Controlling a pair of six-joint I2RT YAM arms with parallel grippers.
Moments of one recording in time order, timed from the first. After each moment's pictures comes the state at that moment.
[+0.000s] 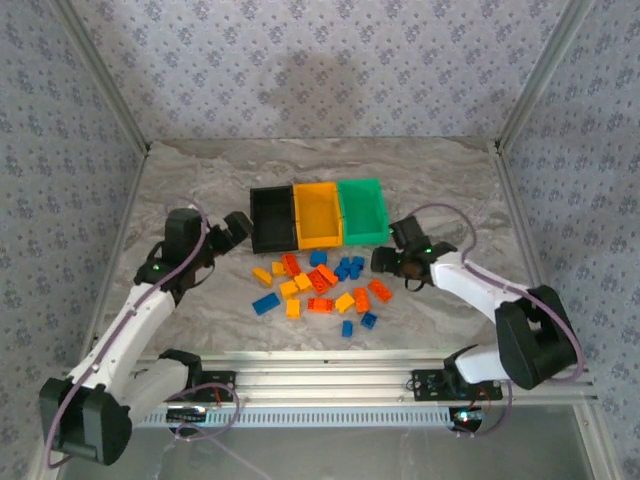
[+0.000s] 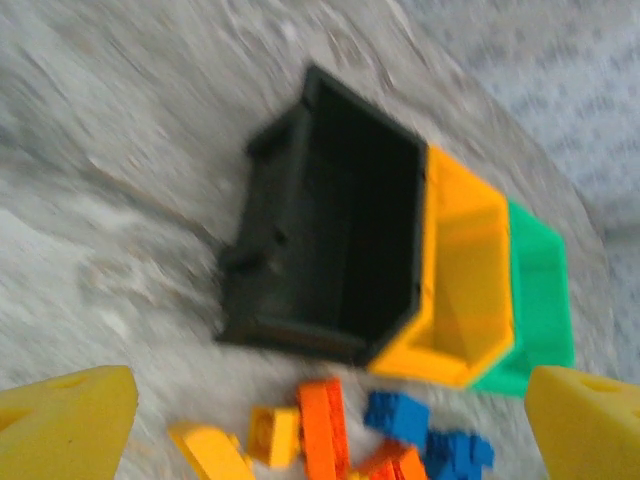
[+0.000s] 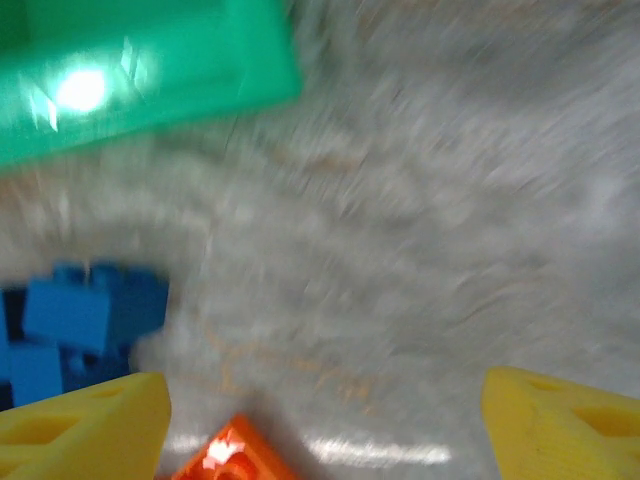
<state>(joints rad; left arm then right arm) -0.29 0.95 0.71 -0.37 0.11 -0.81 0.48 1.38 0.74 -0.45 0.08 0.53</state>
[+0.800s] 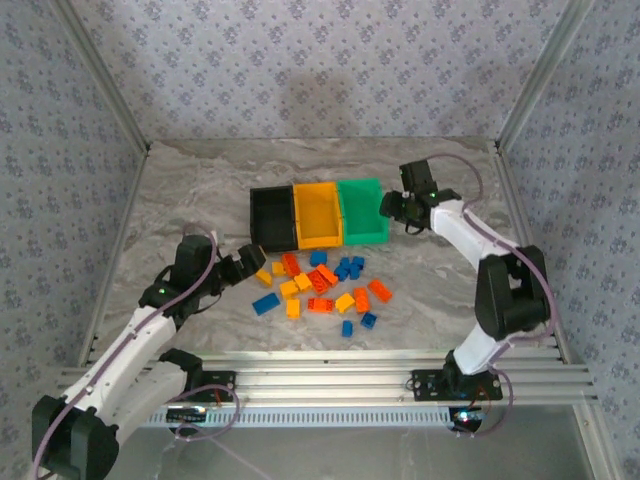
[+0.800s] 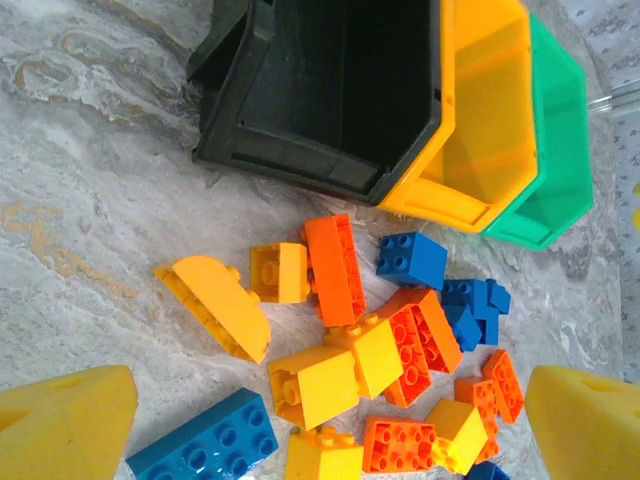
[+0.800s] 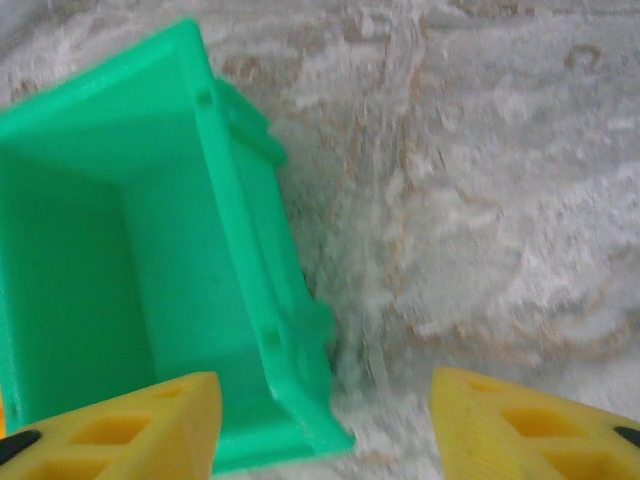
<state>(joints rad) -0.38 0.82 0.55 -0.41 0.20 -0.82 0.27 1.69 1.25 -0.50 0.02 0.51</state>
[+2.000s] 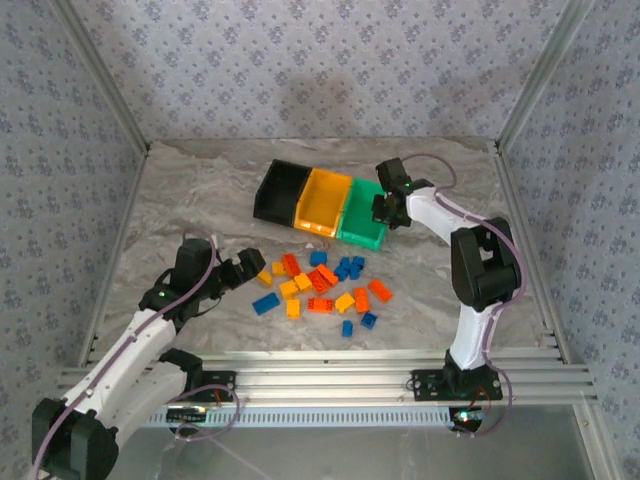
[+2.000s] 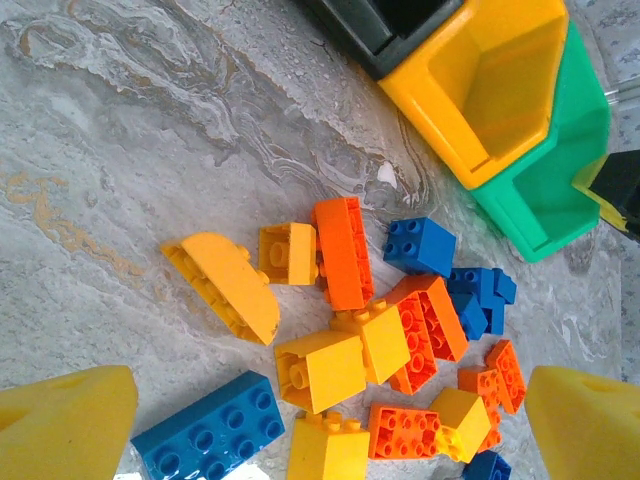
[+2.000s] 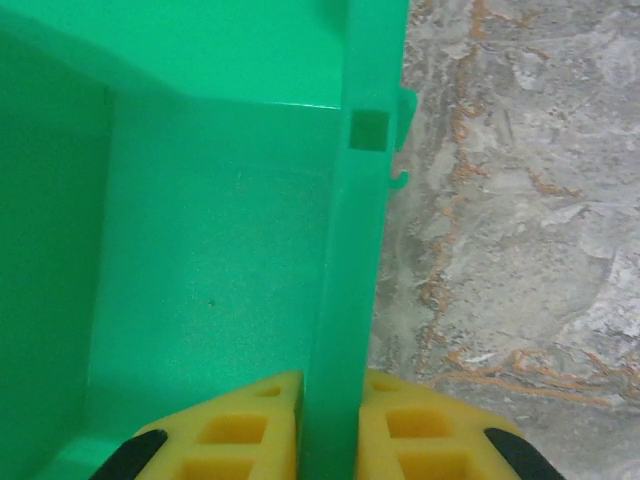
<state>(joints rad) -0.38 0.81 0.53 -0.42 0.21 -0.84 0.34 1.88 1.36 -0.60 0.09 0.51</state>
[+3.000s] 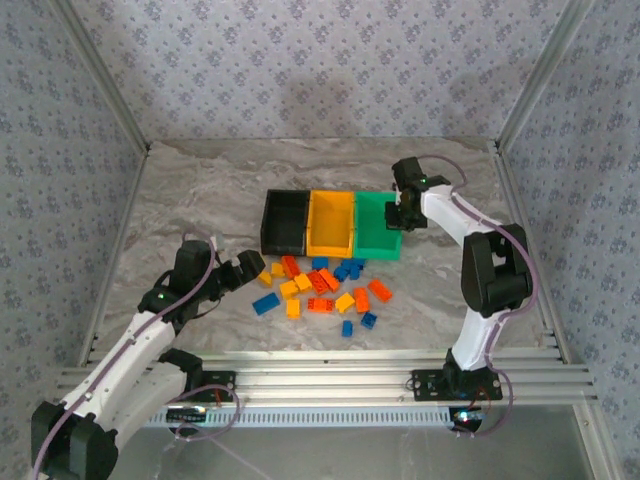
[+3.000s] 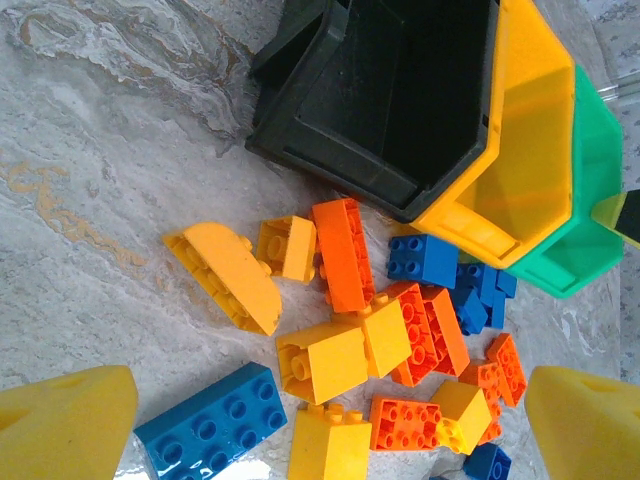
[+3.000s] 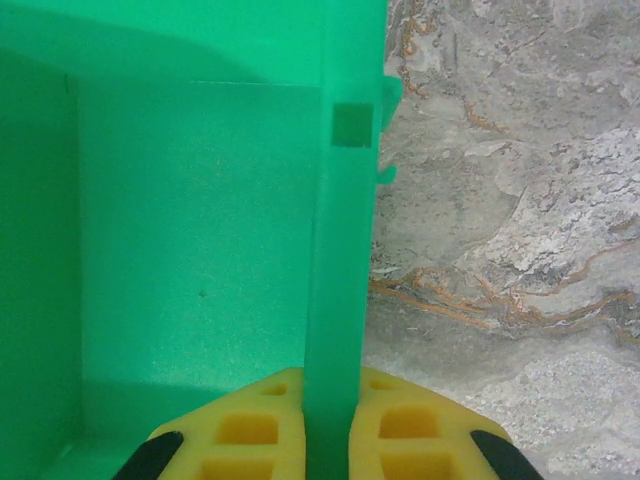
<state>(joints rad) -0.38 0.79 0.52 -0.43 0.22 -0.84 0.28 1.82 1.37 -0.77 0.01 0.26</state>
